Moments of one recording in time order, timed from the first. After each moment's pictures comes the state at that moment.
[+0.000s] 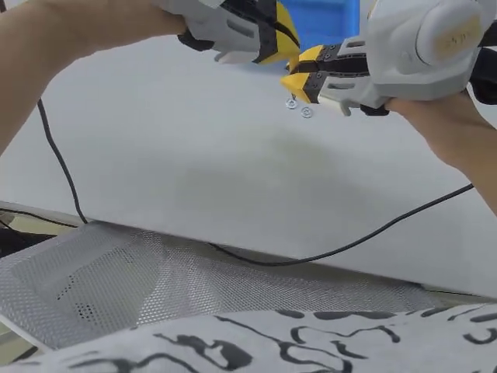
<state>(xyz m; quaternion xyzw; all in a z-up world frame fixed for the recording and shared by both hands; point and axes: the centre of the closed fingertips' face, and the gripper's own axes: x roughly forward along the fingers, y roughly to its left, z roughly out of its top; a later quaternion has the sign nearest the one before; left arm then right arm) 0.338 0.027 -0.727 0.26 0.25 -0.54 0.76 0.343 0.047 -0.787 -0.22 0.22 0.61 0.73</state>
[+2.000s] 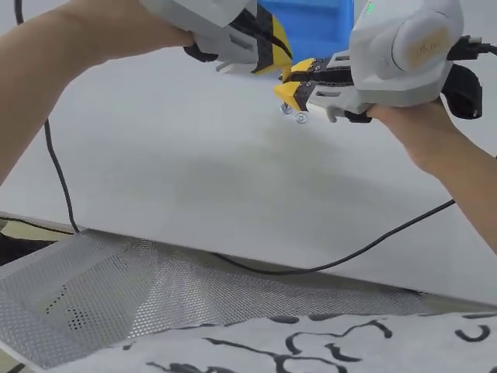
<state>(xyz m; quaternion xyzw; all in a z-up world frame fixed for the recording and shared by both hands) 0.347 0.027 -0.748 0.28 0.27 -0.54 0.75 0.352 0.050 -0.808 -0.19 0.25 0.60 0.74</state>
